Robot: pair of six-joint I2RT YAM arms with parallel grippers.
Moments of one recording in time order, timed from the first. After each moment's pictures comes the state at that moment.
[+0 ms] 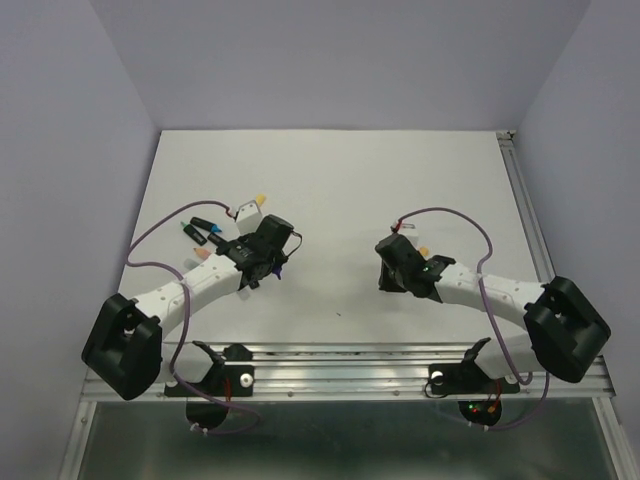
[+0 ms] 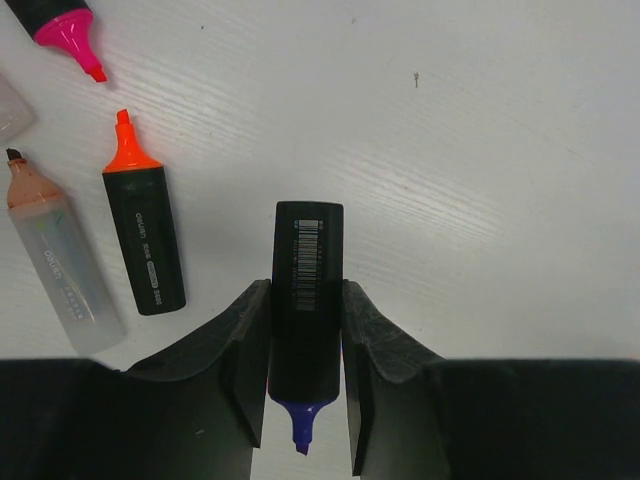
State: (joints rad) left arm -0.65 1.27 0.79 -0.47 -0.49 -0.96; right arm 0.75 1.33 0.68 -0.31 0.31 0.74
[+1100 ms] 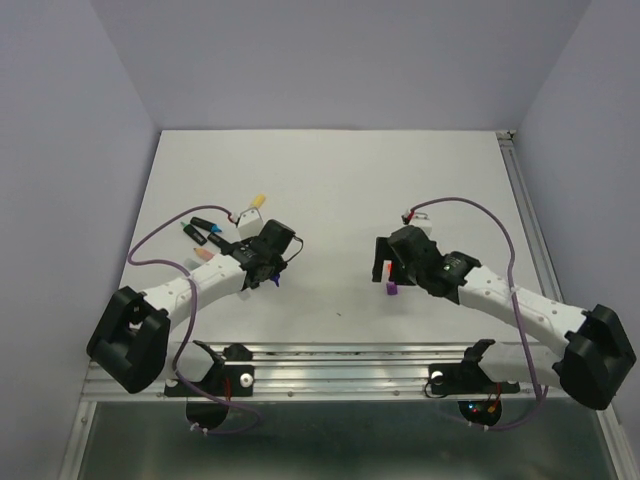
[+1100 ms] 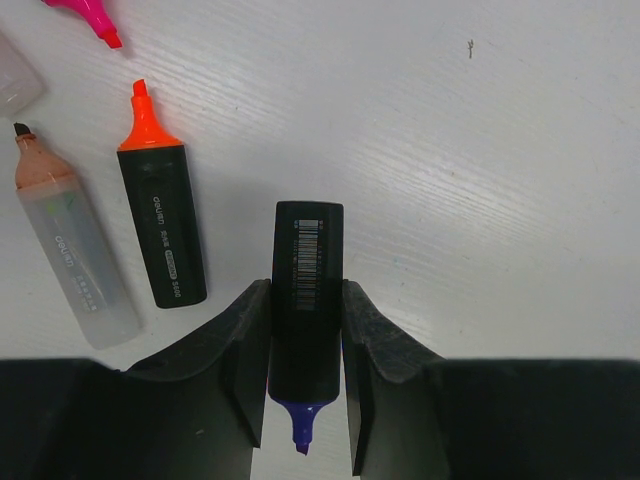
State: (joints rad) left arm -0.65 1.31 0.76 -0.48 -0.49 -0.97; right arm 0.75 1.20 0.77 -0.49 0.34 0.70
